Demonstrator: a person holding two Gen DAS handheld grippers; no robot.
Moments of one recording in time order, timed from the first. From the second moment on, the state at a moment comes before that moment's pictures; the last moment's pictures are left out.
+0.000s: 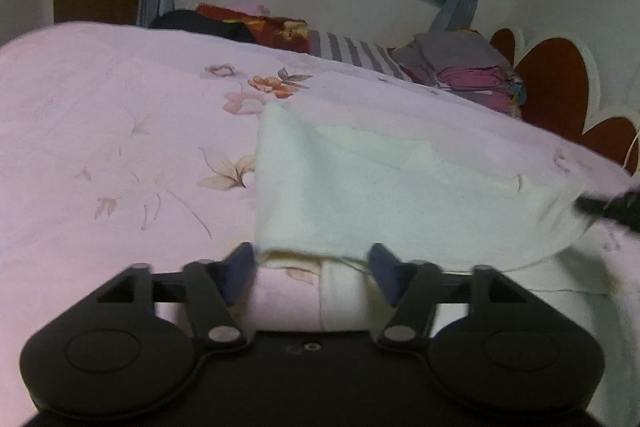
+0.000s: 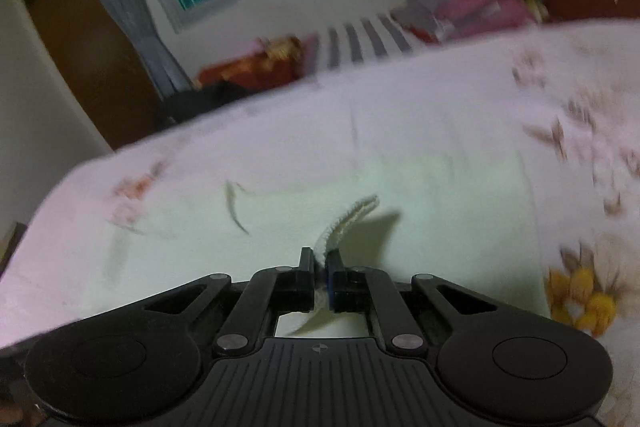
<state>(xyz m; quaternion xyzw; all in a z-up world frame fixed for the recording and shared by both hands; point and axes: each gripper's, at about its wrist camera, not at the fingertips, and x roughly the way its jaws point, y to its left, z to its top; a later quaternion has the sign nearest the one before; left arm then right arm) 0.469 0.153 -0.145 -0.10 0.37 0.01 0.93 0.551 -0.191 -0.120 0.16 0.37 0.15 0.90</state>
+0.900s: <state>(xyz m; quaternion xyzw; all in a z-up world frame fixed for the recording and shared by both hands) 0.490 0.159 -0.161 -0.08 0.41 0.03 0.91 0.514 -0.267 -0.115 0.17 0.35 0.07 0.92</state>
